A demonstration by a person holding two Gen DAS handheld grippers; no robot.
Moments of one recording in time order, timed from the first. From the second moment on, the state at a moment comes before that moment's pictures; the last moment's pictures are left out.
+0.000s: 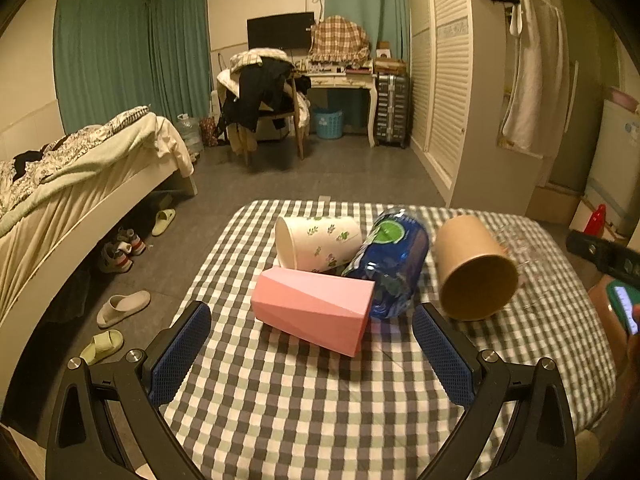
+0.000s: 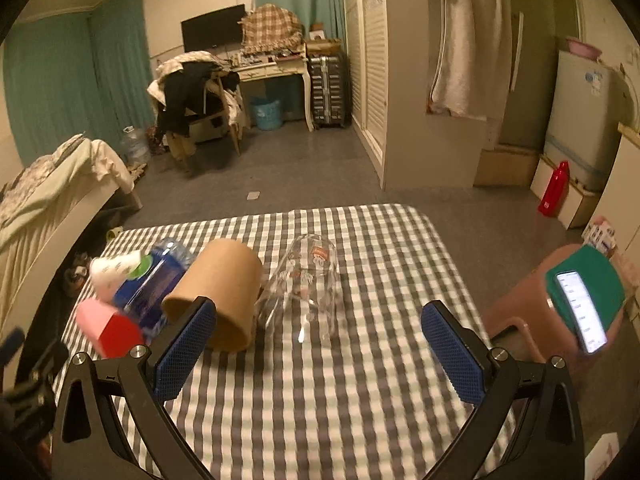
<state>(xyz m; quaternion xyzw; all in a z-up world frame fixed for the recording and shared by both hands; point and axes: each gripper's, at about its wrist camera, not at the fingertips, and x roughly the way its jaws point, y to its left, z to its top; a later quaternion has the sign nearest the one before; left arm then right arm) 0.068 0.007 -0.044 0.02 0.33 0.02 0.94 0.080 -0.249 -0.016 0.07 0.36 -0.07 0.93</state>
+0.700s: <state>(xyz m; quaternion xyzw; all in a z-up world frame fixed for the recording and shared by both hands) 0.110 -0.005 -0.076 0.06 0.36 0.03 0.93 0.177 -0.271 -0.109 0.14 0.44 -0.03 0.89</state>
